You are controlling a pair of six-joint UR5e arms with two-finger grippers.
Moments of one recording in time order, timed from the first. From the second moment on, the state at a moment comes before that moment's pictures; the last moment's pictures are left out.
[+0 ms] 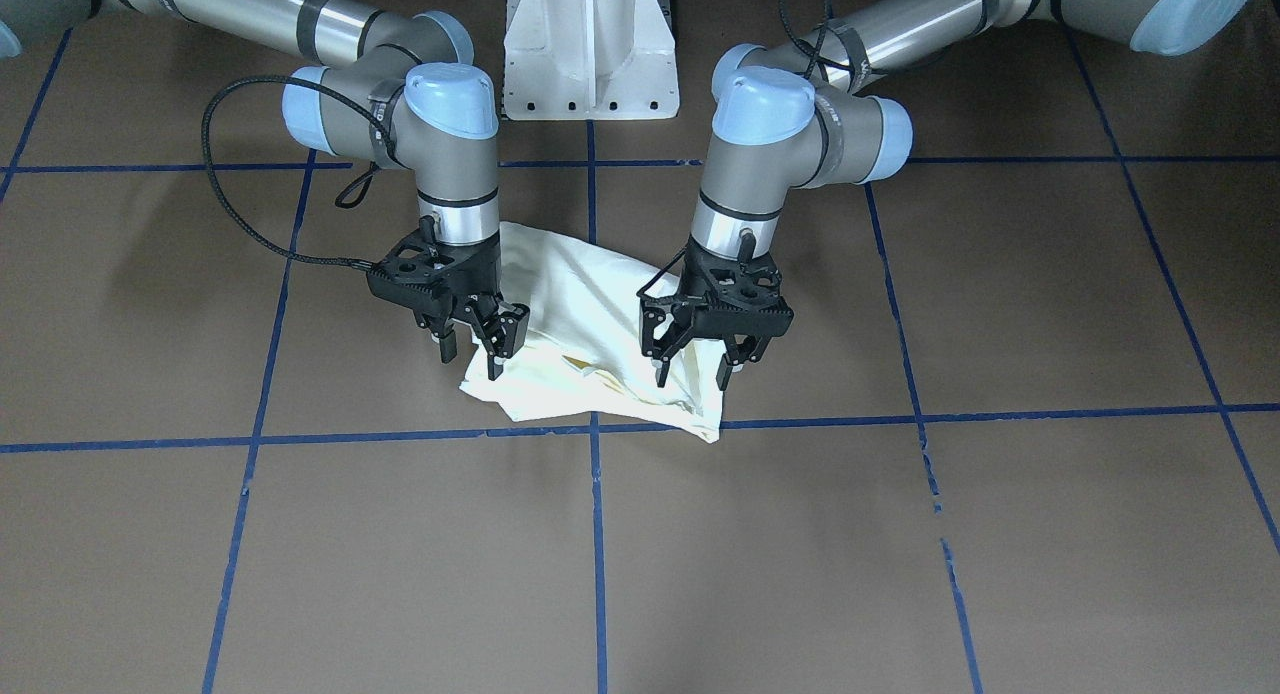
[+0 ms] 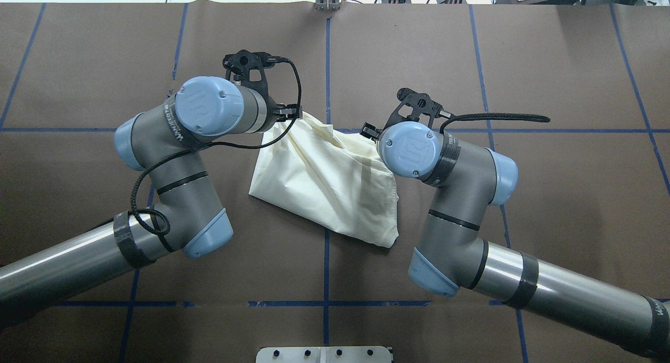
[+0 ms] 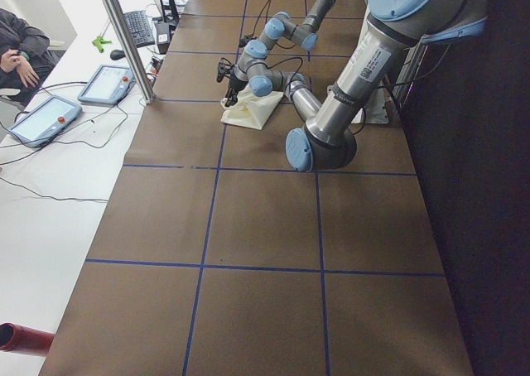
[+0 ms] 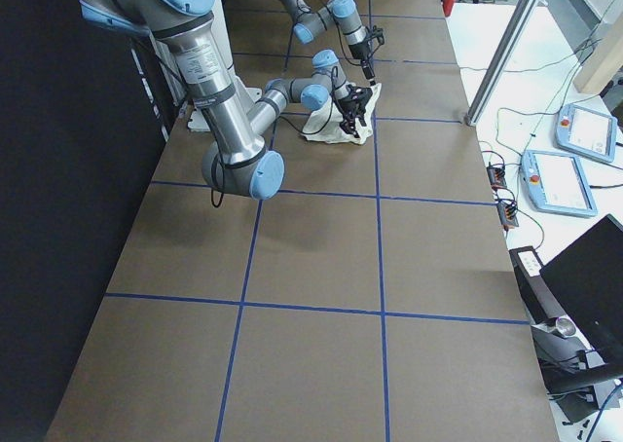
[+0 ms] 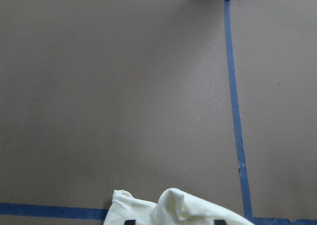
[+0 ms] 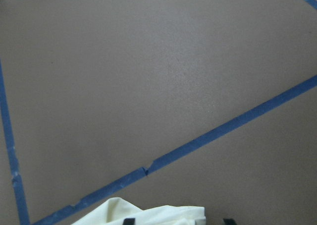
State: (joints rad) left arm -0.61 -2.22 -1.55 -2.04 -1.61 -1.14; right arm 0.52 -0.97 1.64 -1.41 1.46 1.68
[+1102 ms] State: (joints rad) left arm -0.64 -2.08 -1.39 -2.67 -1.98 -0.39; right arm 0.63 -1.06 1.84 -1.42 1.66 1.46
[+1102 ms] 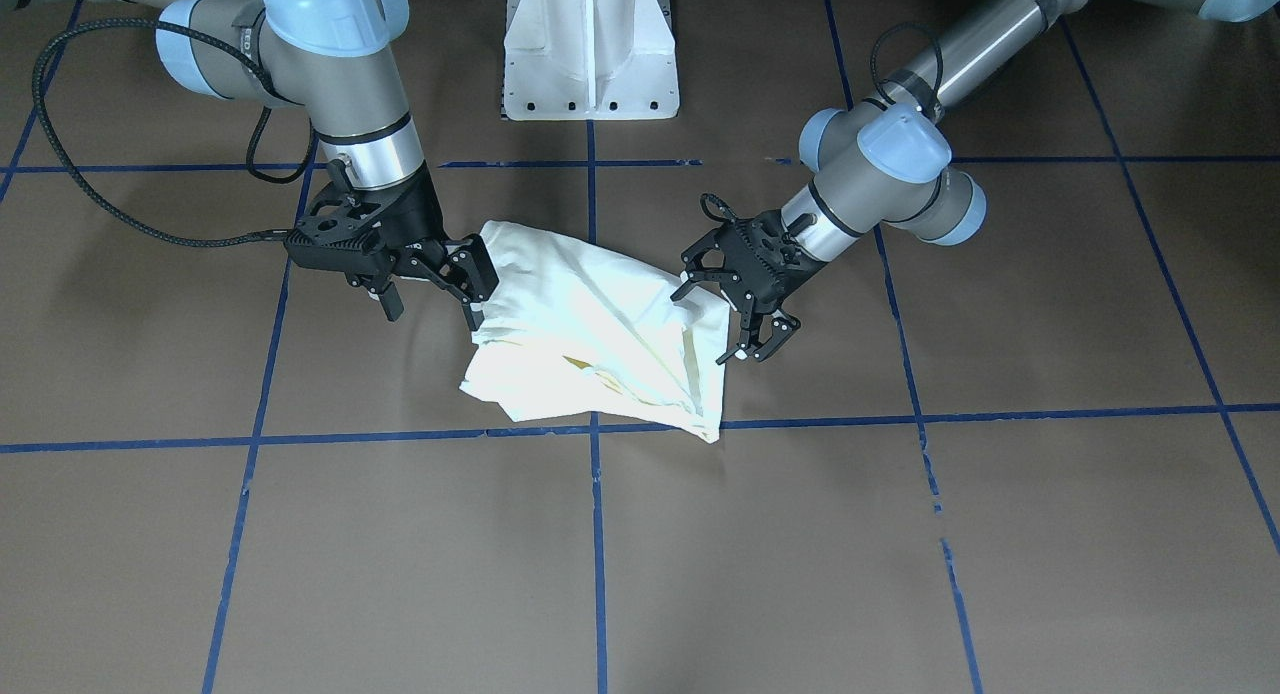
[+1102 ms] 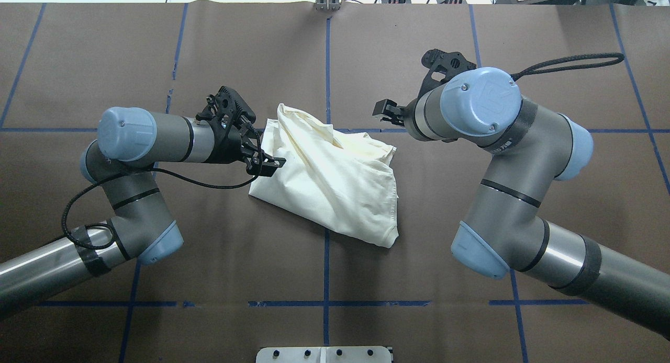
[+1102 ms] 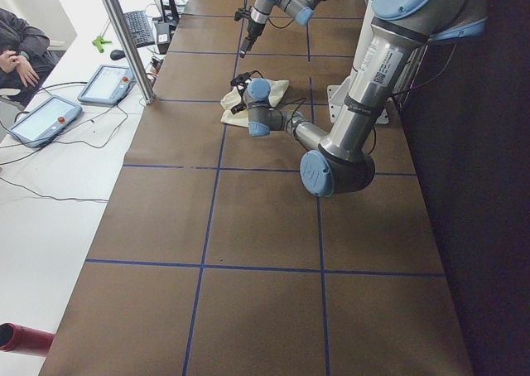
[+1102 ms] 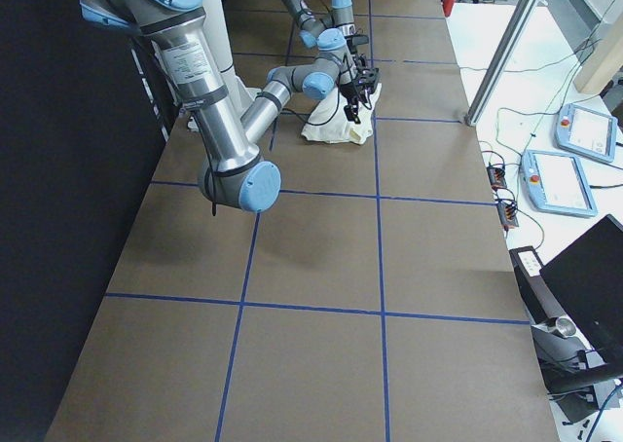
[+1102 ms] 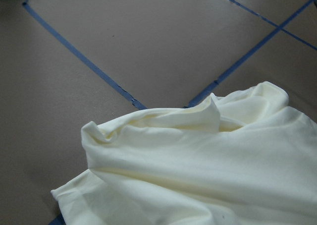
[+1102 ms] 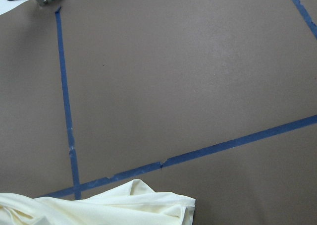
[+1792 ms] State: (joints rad) left arm -0.60 -2.09 -1.35 -2.68 -2.11 -0.37; right arm 0.63 -1.07 1.84 -1.42 1.66 1.46
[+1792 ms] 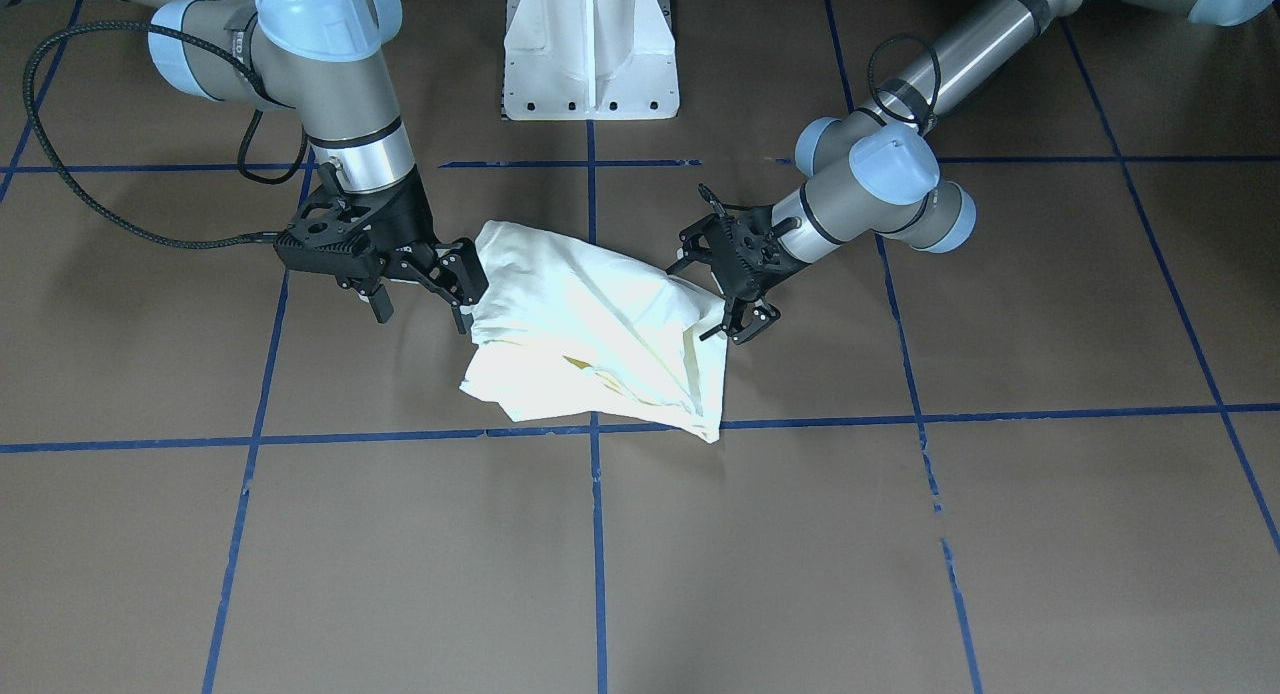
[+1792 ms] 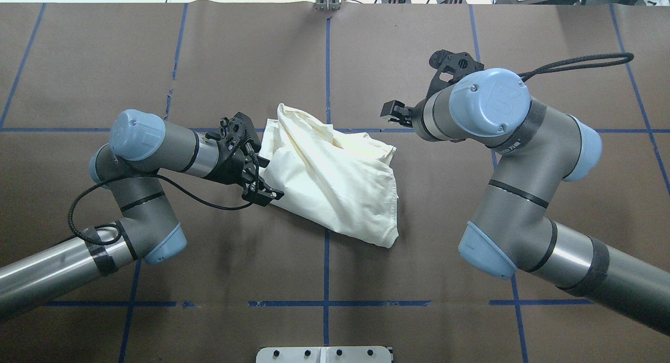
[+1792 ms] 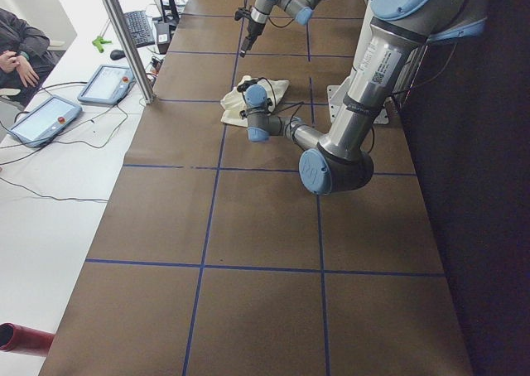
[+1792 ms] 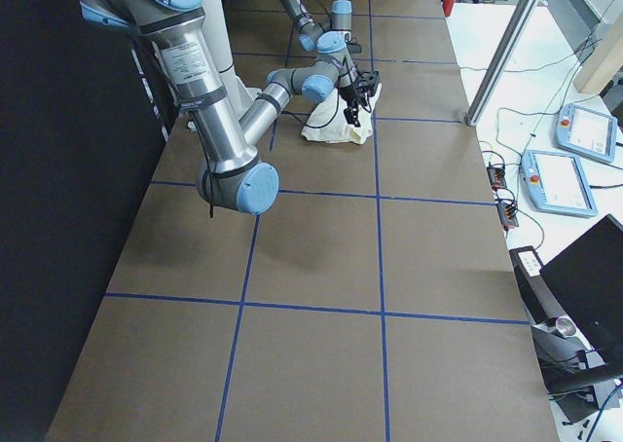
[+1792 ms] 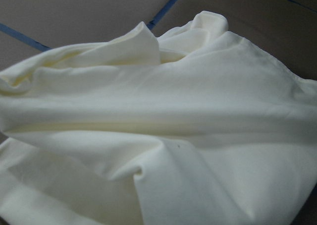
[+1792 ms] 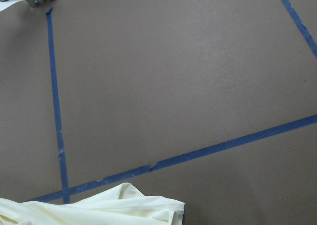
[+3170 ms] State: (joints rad) left arm -0.55 -1.98 -1.36 -3.04 -2.30 -0.59; right arm 0.64 -1.08 1.84 -1.41 1.65 1.46
